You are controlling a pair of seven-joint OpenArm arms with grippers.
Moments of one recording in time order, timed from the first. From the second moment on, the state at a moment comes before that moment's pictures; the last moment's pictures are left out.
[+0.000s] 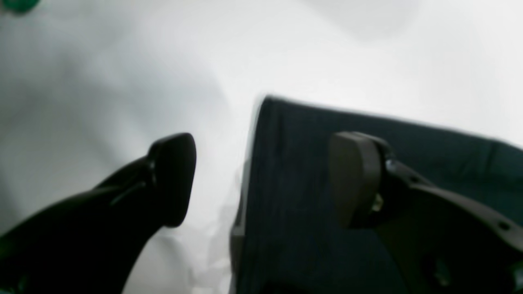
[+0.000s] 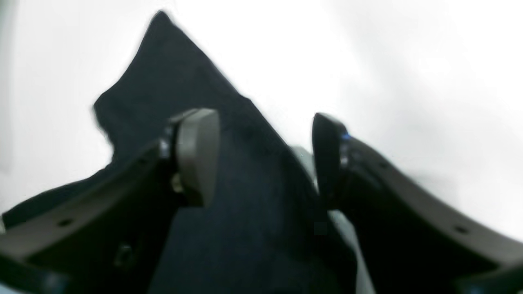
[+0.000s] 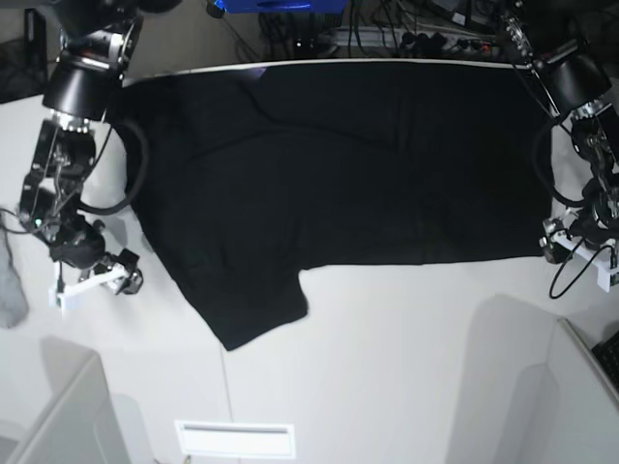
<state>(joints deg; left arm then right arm) -8.2 -25.9 -30.7 81.0 -23.4 -16.4 61.9 12.9 14.4 16.9 80.5 33.7 2.5 -58.5</state>
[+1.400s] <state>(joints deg) -7.1 -30.2 -30.8 67.9 -23.0 -28.3 52.7 35.5 14.2 -10.7 30.4 34.2 20.5 -34.6</state>
